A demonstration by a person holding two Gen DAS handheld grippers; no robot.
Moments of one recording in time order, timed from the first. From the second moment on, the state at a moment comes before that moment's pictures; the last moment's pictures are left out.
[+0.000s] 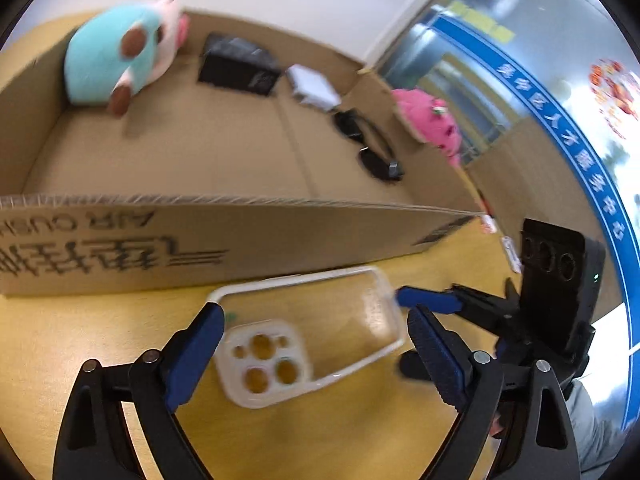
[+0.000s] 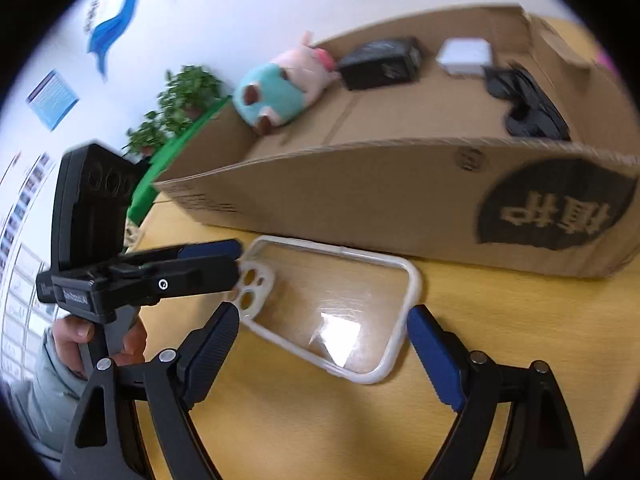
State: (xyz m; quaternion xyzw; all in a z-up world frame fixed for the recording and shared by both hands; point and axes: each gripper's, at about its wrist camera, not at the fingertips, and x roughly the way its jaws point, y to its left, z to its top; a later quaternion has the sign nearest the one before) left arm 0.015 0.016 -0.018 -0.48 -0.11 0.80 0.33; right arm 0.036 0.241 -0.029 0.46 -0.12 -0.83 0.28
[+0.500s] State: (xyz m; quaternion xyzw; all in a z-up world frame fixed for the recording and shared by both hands) left arm -0.006 0.017 -0.044 -0.52 -0.11 0.80 0.29; right arm 0.030 0.236 -0.038 0.47 -0.11 -0.84 0.26
